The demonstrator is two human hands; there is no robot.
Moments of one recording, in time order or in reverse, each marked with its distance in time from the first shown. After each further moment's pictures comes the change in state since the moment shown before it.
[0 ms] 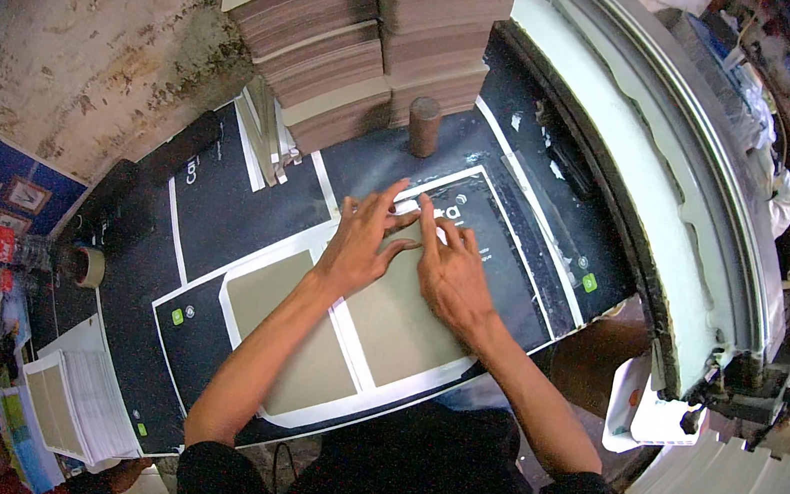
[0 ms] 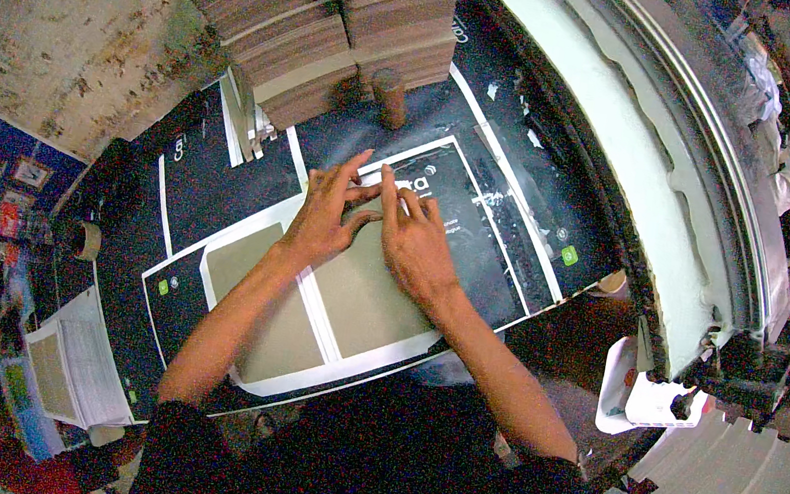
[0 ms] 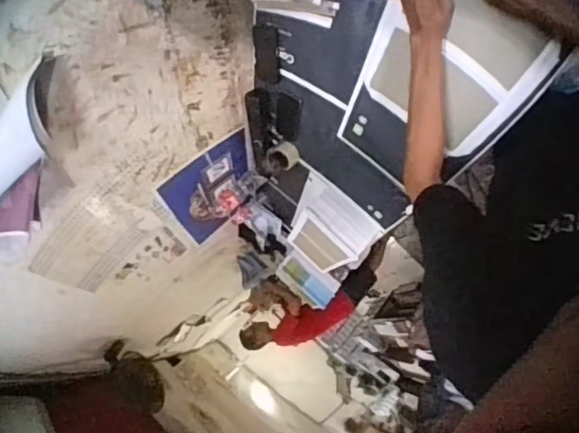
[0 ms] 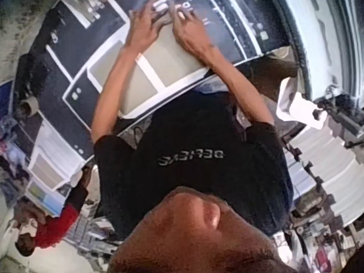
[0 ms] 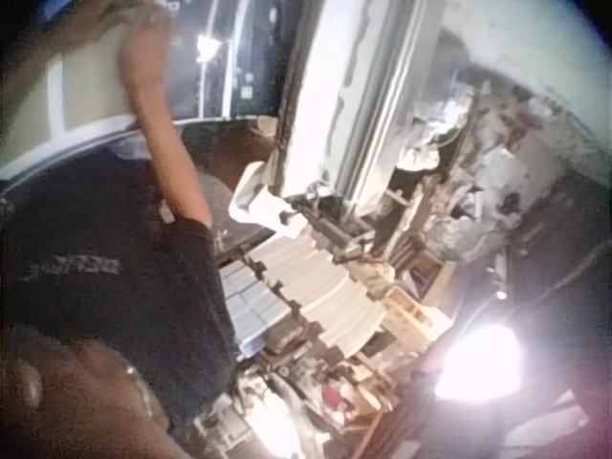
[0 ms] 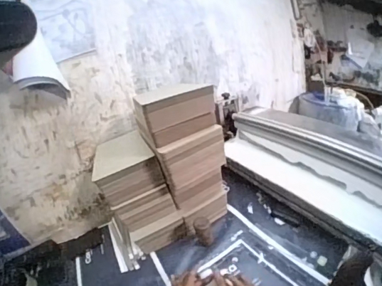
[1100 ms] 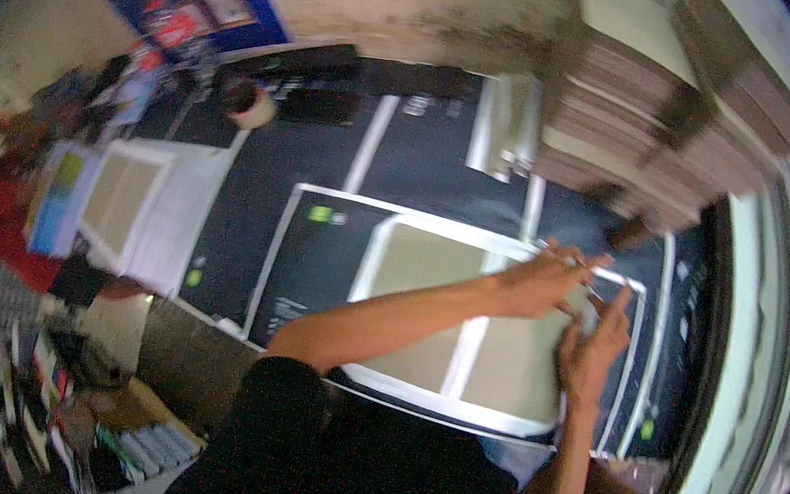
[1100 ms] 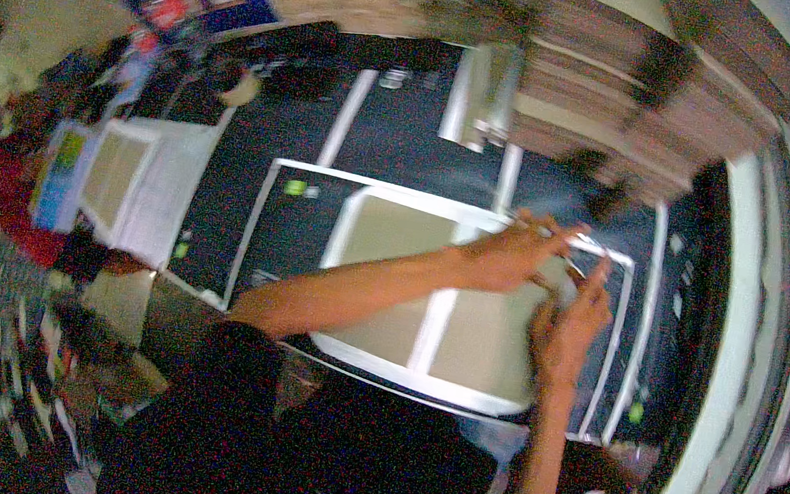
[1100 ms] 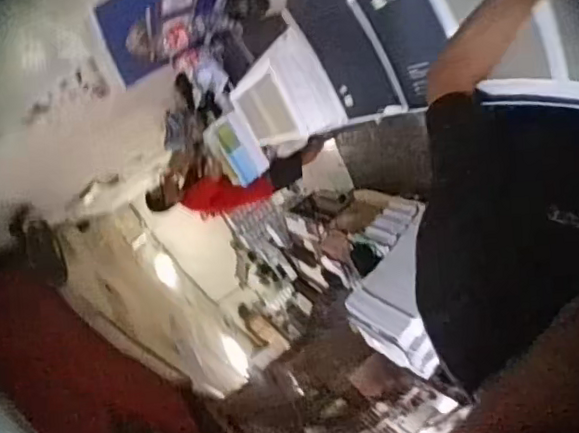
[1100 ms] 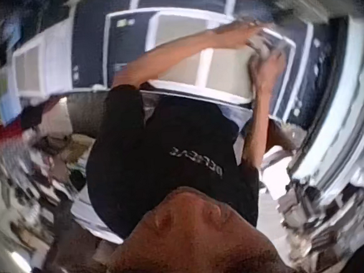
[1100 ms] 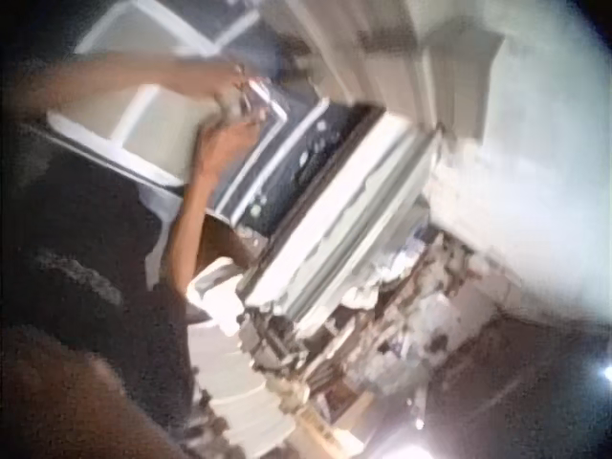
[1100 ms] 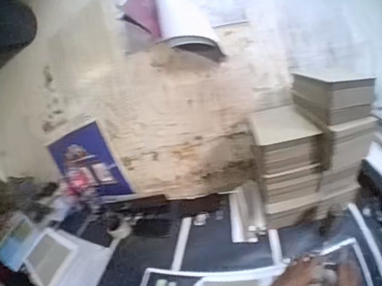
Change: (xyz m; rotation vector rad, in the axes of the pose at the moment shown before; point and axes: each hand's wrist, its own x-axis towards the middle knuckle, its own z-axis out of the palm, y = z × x) left_hand 0.003 -0.013 0.024 0.094 0.025 0.051; right_hand 0.004 0.007 -0.007 0.169 0.059 0.136
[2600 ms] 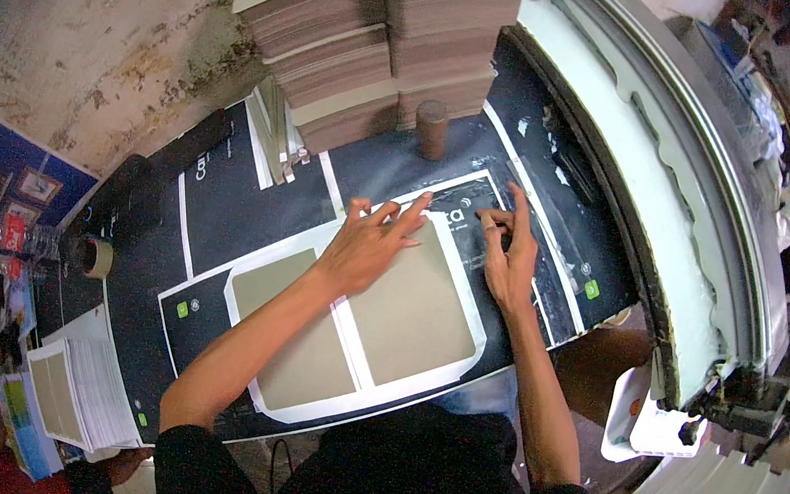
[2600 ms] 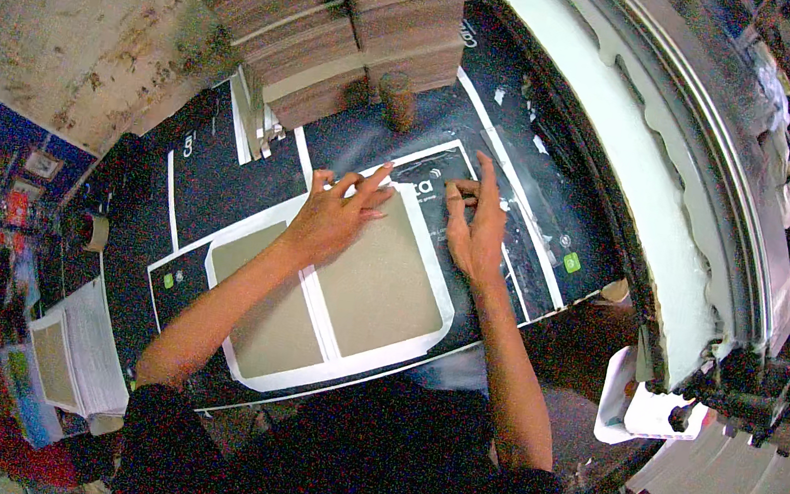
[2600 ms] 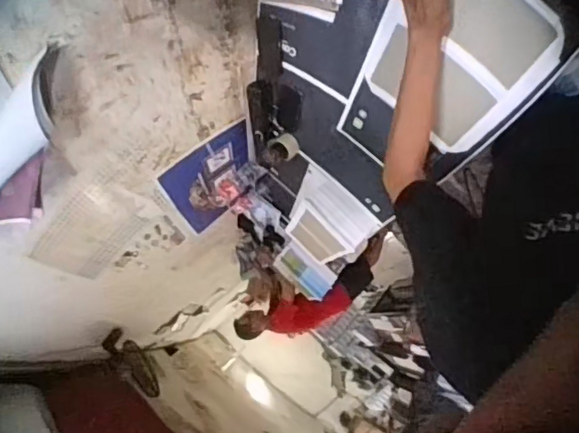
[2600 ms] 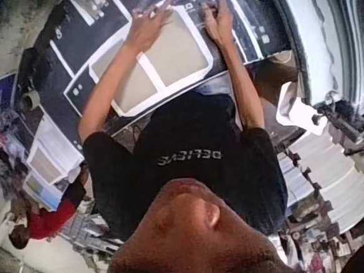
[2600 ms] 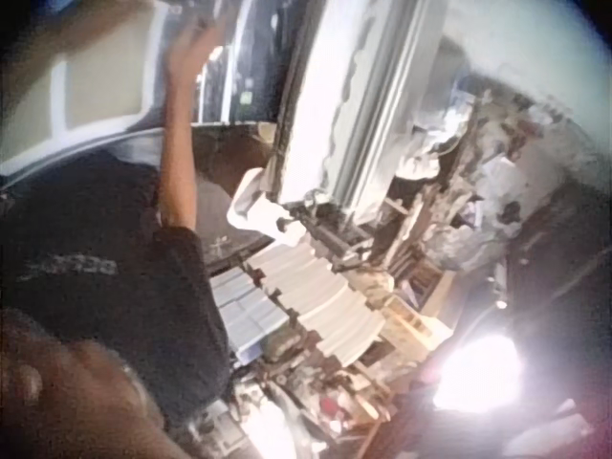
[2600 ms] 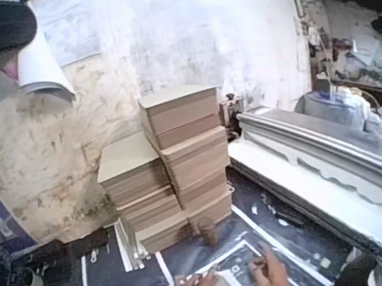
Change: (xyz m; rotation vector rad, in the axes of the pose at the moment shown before) left_hand -0.002 0.004 -0.022 0.311 -0.154 0.125; right_hand 0.003 0.045 -0.017 0.593 0.291 0.333
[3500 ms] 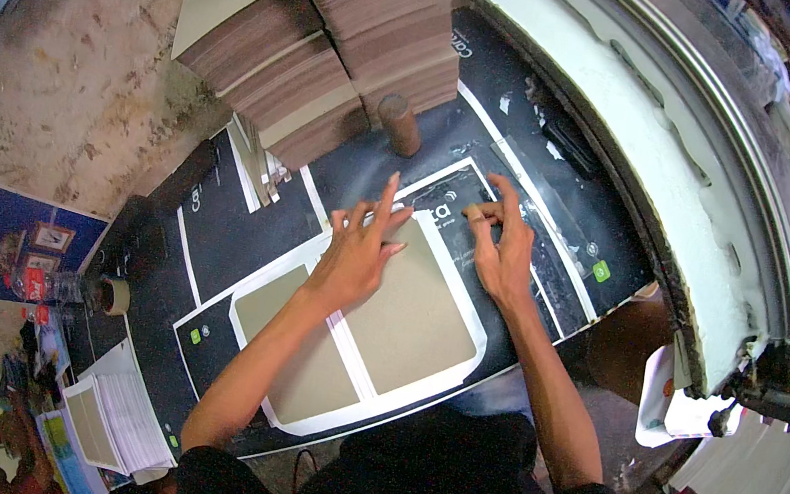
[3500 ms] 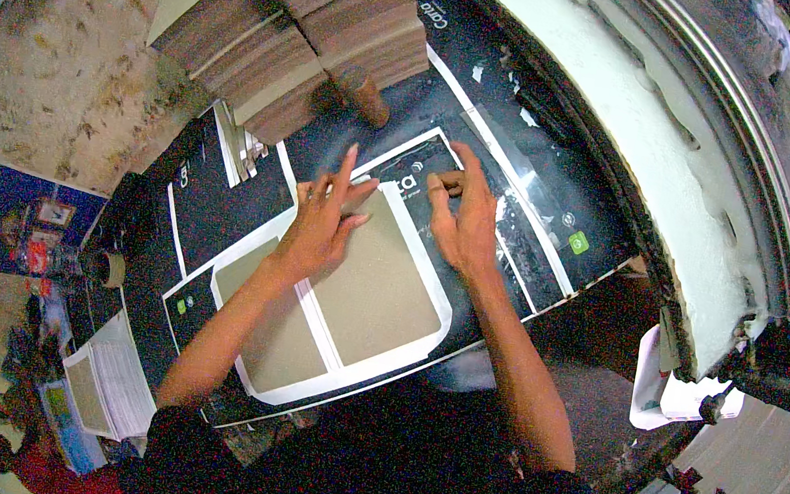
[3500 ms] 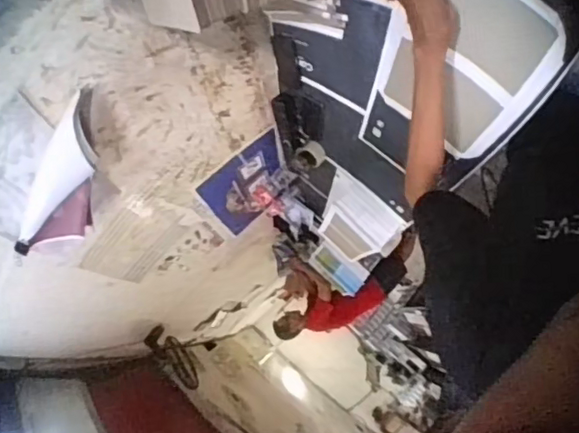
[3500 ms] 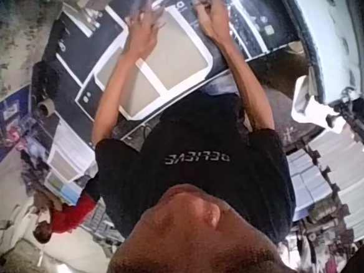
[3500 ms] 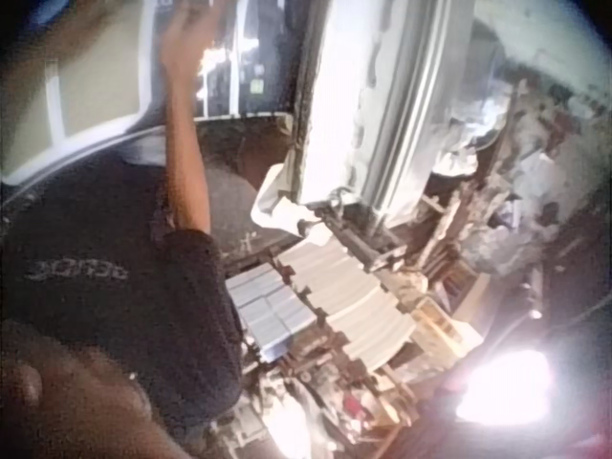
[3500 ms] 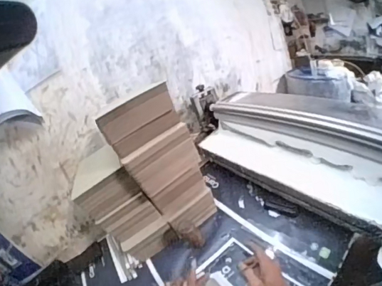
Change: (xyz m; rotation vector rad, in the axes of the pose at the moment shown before) left_hand 0.012 0.018 -0.017 -0.249 -0.088 -0.144; right_hand 0.000 0.005 -0.002 0.061 0.047 -0.002
